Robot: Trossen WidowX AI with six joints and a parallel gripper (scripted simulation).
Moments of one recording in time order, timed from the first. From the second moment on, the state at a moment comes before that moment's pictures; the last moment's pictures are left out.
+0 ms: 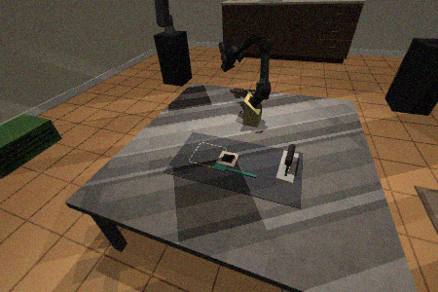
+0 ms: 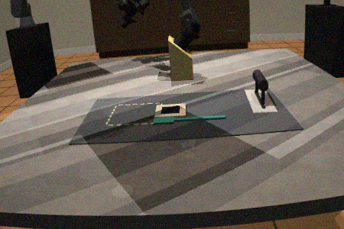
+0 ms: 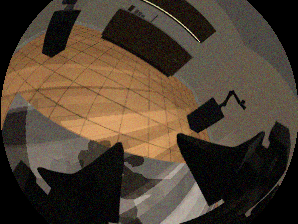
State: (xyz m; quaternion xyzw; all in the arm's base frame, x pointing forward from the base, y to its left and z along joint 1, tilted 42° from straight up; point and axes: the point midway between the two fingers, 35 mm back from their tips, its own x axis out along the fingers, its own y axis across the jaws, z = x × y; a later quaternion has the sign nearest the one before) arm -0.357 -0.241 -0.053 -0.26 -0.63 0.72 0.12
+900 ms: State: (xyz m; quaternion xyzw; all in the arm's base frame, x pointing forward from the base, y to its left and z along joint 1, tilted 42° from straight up) arm -0.187 -0.398 -0.051 -0.20 -0.58 0.77 -0.19
